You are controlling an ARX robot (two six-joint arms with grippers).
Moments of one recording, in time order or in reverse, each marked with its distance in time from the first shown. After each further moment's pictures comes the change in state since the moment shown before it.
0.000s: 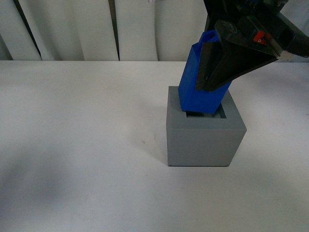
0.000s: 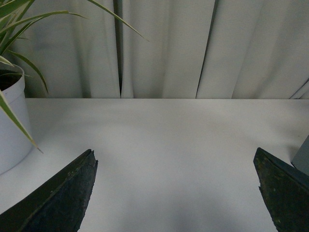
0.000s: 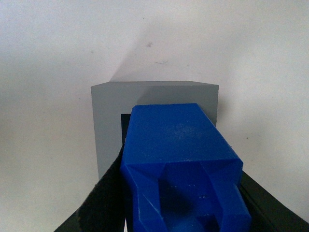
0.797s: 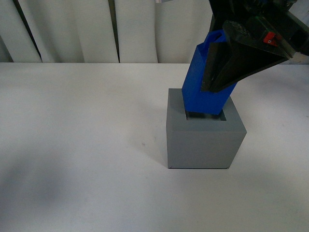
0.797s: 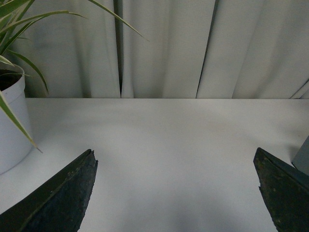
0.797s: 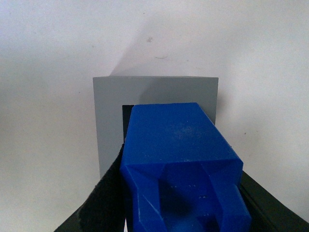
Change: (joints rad) left arm 0.000 0.000 0.000 0.000 0.000 0.000; right arm -0.008 -0.024 -0.018 -0.001 0.002 -0.020
